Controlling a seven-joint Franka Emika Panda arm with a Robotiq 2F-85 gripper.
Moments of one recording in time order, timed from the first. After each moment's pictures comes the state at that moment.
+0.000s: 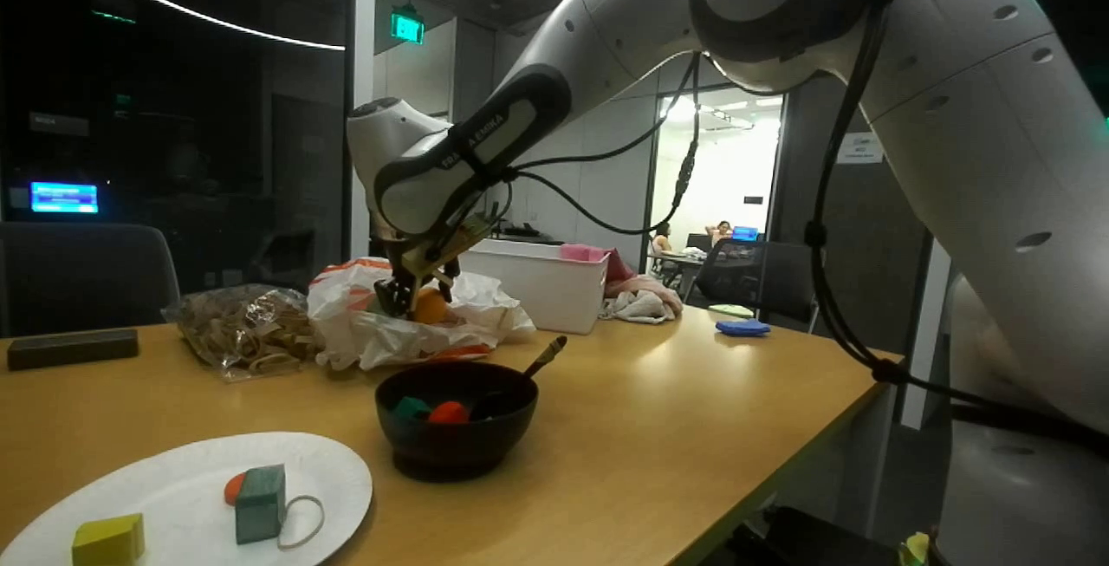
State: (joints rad) arm 0.24 0.51 -0.10 -1.60 -0.59 2.22 0.45
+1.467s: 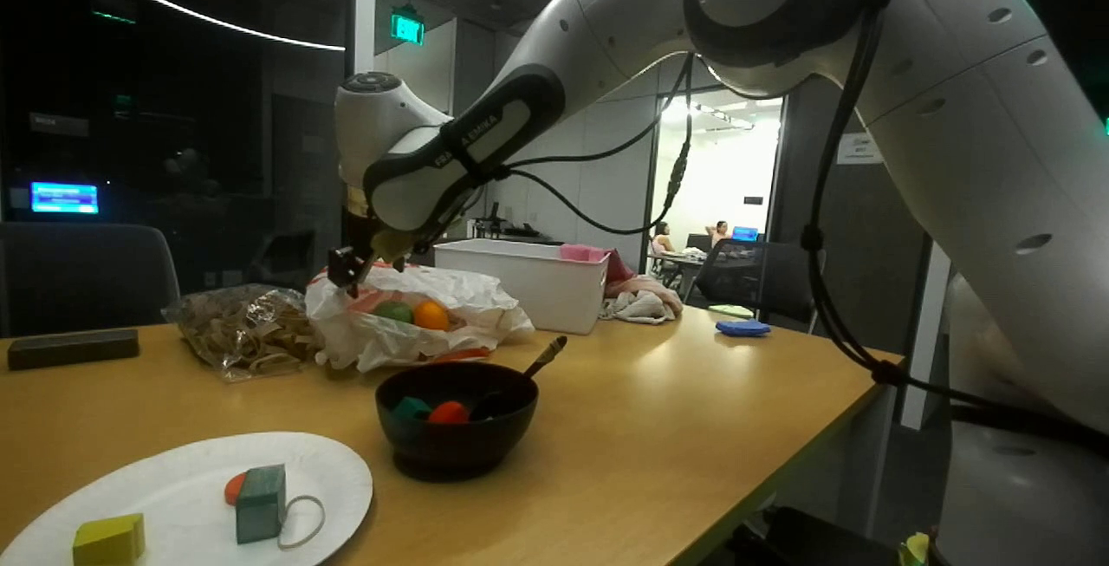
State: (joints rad) arm 0.26 0.52 -0.09 -1.55 -0.64 2.48 0.44
